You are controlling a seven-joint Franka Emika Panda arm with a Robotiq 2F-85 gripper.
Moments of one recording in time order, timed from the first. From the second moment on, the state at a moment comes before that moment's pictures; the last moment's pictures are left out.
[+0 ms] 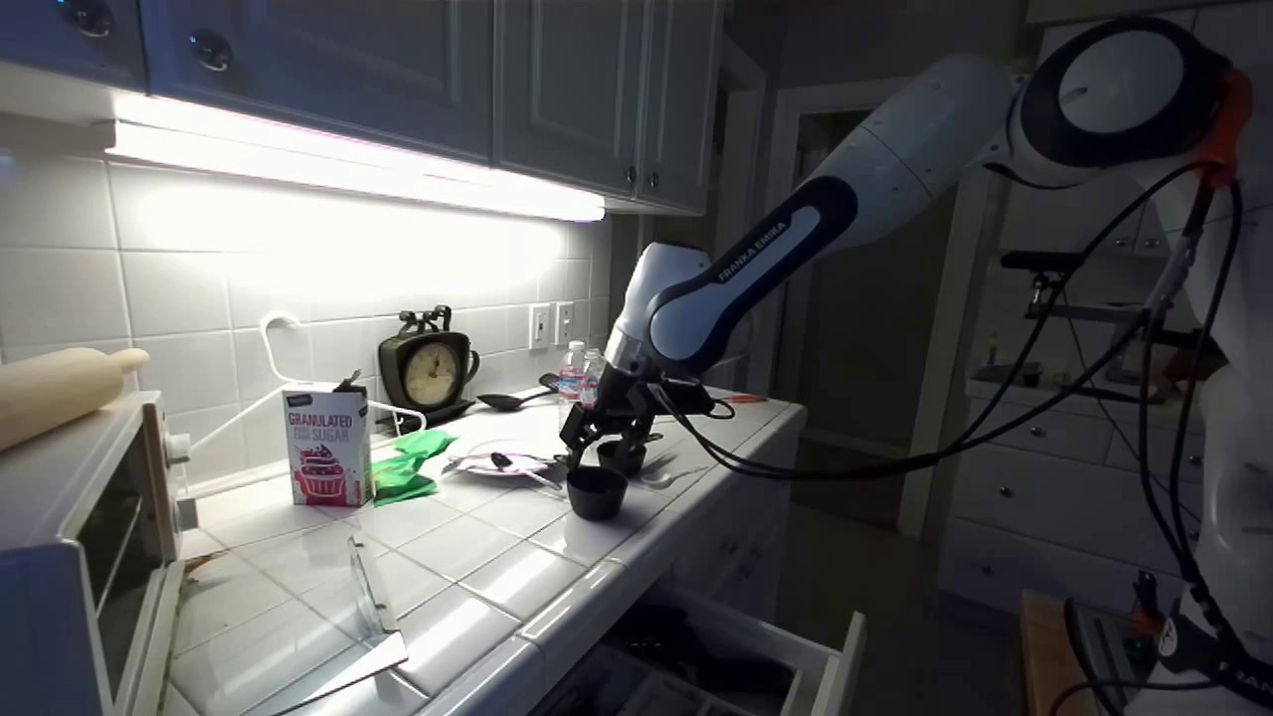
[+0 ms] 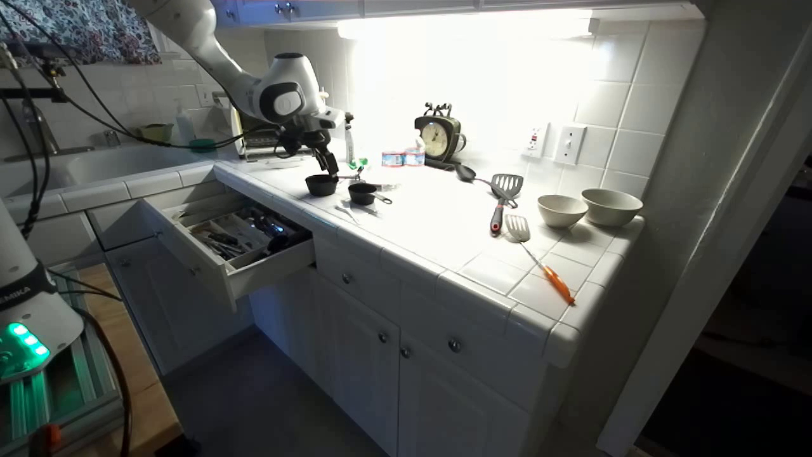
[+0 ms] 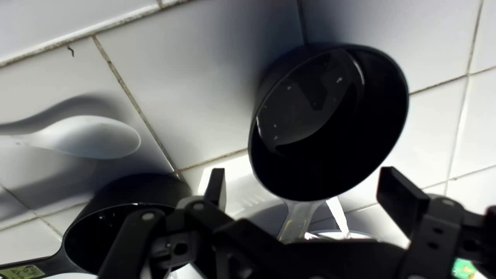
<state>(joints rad) 0.09 0.45 0.01 -1.93 0.04 2.71 0.33</state>
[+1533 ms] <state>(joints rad) 0.15 0.57 -0.06 -1.79 0.04 2.71 0.42</state>
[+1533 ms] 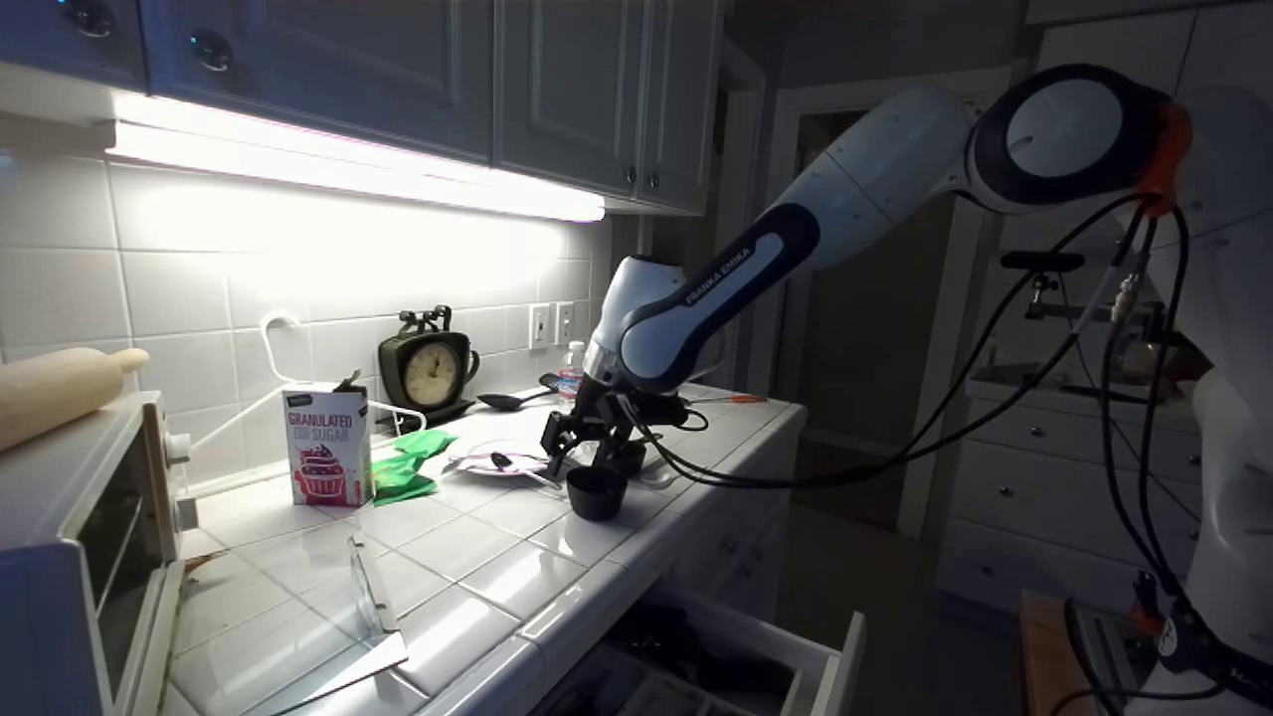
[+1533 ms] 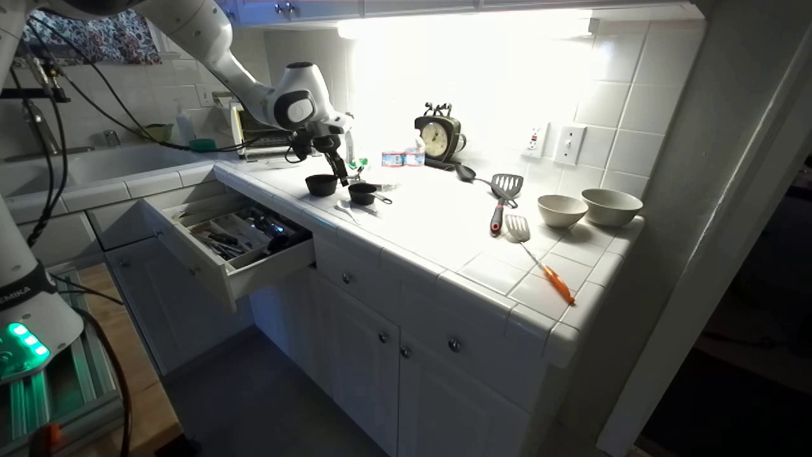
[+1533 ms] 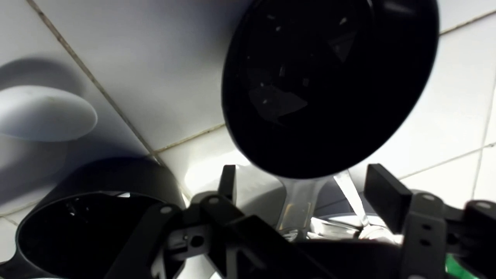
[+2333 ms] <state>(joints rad) 0.17 0.57 -0.08 -1.78 0.04 2.71 0.45</state>
